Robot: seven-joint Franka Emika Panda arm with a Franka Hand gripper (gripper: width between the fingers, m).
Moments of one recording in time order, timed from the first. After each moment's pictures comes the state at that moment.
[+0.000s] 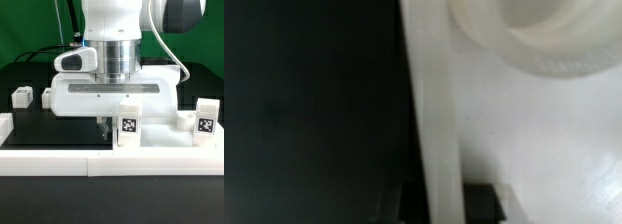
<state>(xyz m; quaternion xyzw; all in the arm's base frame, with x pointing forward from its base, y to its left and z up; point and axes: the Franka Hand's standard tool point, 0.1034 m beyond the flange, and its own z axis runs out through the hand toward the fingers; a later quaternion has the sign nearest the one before) 0.566 -0.014 0.005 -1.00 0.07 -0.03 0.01</state>
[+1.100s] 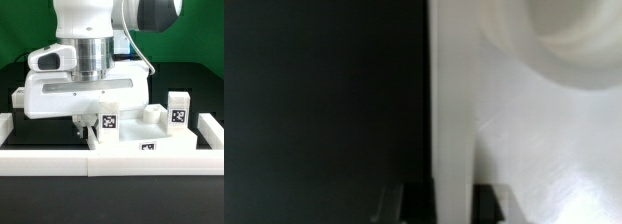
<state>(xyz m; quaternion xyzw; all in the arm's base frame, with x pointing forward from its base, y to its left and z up) 0.556 -0.058 0.007 -0.99 -0.11 -0.03 0.00</state>
